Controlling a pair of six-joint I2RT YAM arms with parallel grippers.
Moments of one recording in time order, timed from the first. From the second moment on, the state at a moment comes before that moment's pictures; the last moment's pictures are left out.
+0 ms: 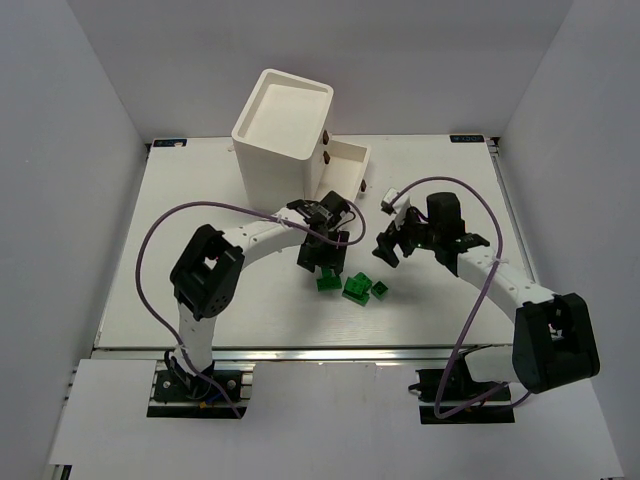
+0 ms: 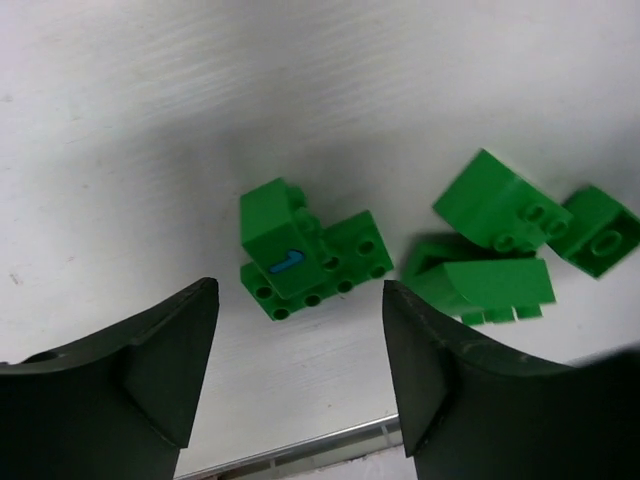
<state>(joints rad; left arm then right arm) -0.77 1.96 1.48 -0.76 0.02 -0.51 0.32 1.33 0.78 -0.10 -0.58 -0.48</state>
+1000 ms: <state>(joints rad) -0.71 1.98 1.93 -0.68 -0.02 -0.30 0.30 1.24 0.71 -0.01 -0.46 -0.38</state>
